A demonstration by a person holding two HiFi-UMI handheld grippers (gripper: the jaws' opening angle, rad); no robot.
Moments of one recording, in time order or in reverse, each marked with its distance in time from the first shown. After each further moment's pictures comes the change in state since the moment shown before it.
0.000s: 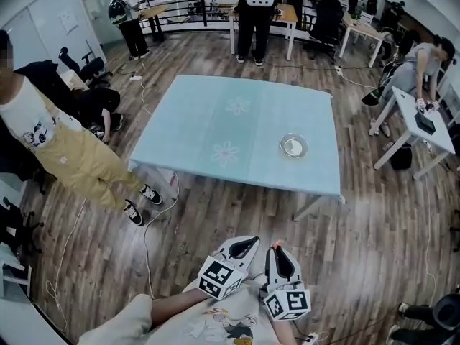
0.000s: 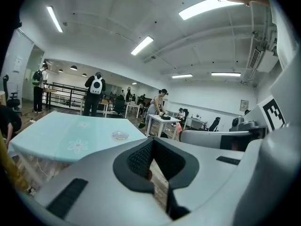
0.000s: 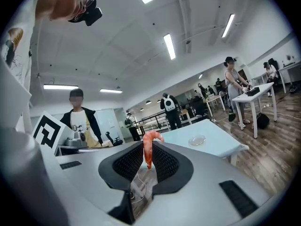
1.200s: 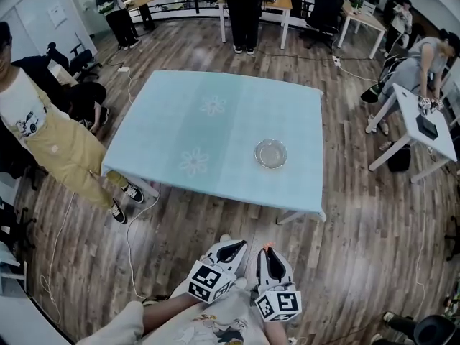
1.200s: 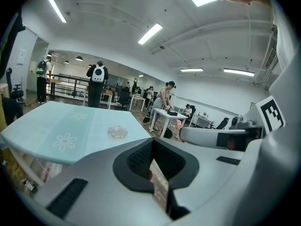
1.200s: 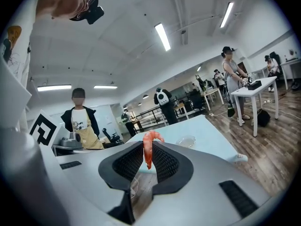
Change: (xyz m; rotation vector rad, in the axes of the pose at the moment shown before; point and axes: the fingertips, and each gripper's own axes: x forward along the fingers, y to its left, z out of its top) left arm 0.170 0.010 0.003 -0.073 0.083 0.064; right arm 0.070 -0.169 0.028 0.034 0.075 -0.007
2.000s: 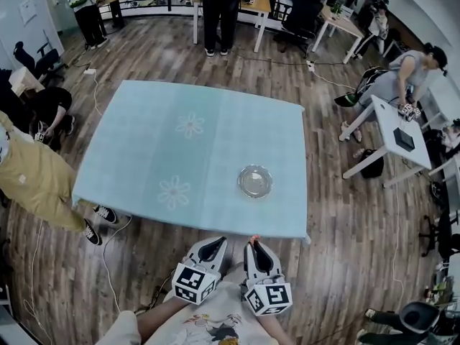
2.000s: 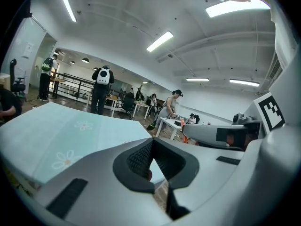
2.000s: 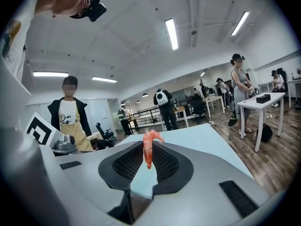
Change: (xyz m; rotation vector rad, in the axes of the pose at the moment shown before) left arm 0.059 0.147 0.070 -0.060 -0.088 0.010; right arm 0.163 0.002 0.055 -0.107 0.020 -0.055
